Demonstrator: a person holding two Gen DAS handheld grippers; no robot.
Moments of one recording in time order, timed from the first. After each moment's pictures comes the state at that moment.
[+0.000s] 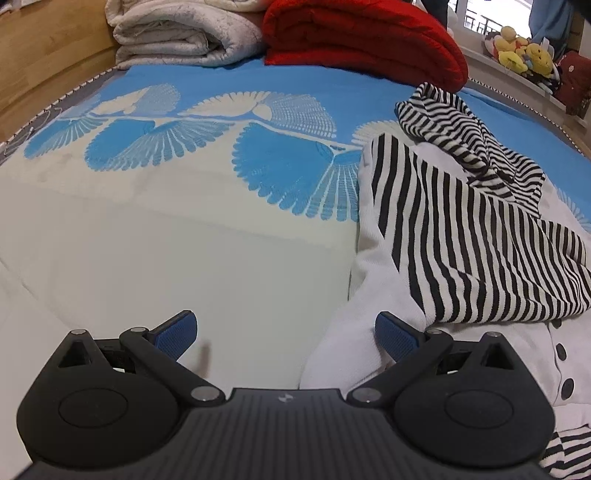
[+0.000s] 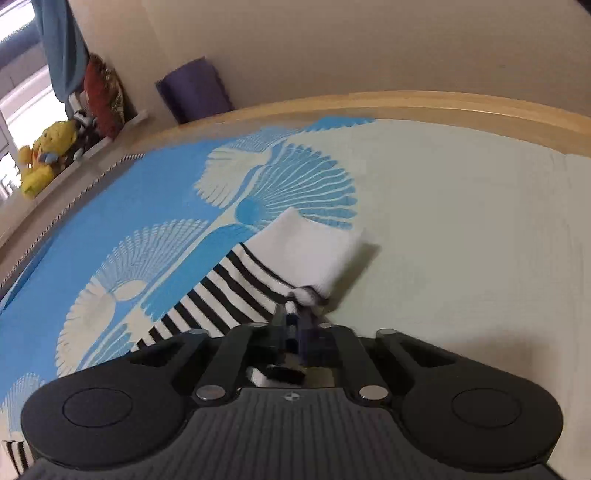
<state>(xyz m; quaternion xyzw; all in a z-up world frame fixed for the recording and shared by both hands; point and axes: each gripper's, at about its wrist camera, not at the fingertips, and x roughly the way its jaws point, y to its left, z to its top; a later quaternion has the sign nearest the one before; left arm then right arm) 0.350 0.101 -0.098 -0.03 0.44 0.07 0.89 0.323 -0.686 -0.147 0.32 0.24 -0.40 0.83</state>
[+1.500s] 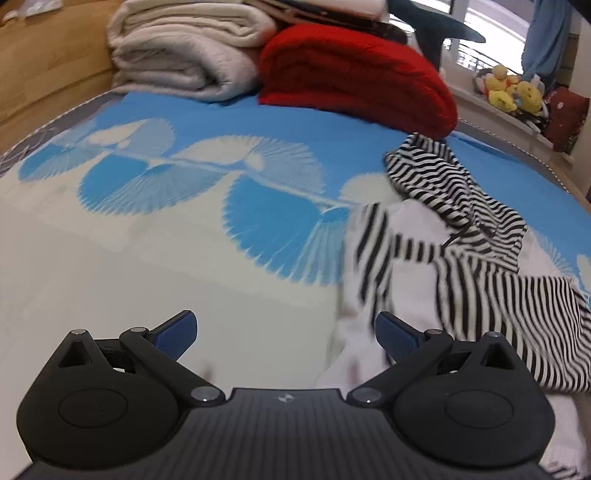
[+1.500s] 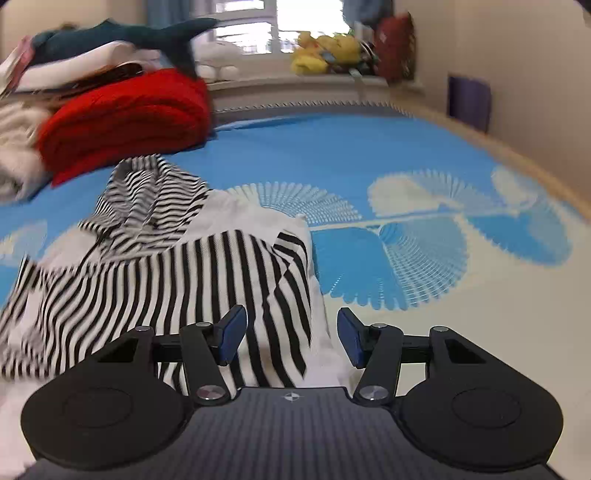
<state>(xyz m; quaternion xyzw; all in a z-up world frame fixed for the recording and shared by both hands) 0.374 0.104 -0.066 -0.06 0.40 0.05 0.92 0.297 -0.382 -0.086 0.09 0.34 -0.11 0.93</state>
